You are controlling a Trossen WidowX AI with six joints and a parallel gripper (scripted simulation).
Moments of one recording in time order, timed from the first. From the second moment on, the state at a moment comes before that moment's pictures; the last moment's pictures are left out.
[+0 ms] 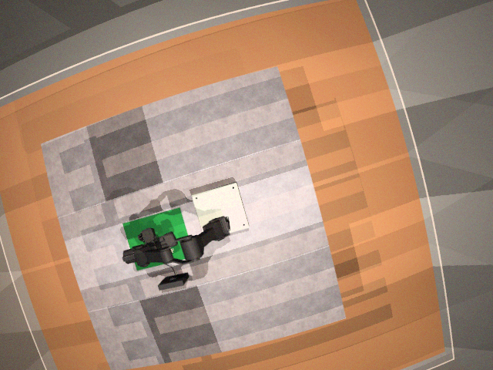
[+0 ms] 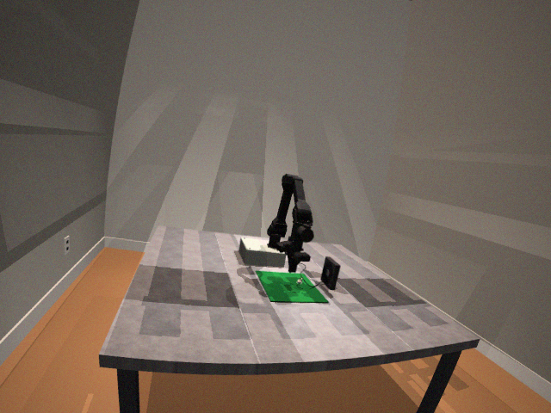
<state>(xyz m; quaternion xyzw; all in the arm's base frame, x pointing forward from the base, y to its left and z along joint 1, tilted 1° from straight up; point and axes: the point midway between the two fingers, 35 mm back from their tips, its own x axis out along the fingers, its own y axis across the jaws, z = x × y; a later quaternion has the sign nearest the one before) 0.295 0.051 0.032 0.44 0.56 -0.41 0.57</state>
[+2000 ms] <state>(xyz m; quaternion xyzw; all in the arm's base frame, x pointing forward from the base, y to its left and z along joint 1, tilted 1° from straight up) 0.287 0.103 0.013 0.13 0.69 -0.11 0.70</state>
